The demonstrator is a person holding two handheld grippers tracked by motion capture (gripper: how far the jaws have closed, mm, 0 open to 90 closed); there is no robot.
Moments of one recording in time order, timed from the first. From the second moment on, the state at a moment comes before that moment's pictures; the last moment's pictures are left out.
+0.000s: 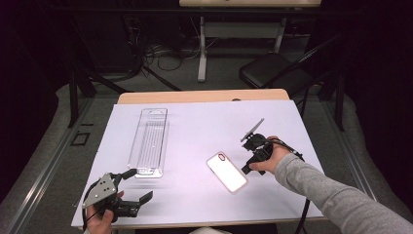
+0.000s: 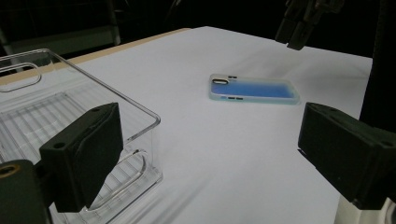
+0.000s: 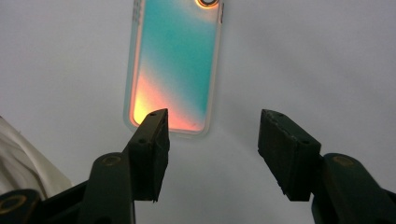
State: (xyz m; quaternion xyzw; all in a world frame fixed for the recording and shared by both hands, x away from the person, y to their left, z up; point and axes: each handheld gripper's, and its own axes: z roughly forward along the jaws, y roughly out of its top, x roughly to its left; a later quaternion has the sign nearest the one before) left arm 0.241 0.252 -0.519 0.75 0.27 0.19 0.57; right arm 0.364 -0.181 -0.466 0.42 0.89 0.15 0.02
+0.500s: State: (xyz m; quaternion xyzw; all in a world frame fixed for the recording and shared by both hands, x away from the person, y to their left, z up) left arm 0.241 0.251 -0.520 0.76 0.27 0.18 0.57; right arm 0.377 -0.166 -0.471 0.40 0.92 0.04 0.00
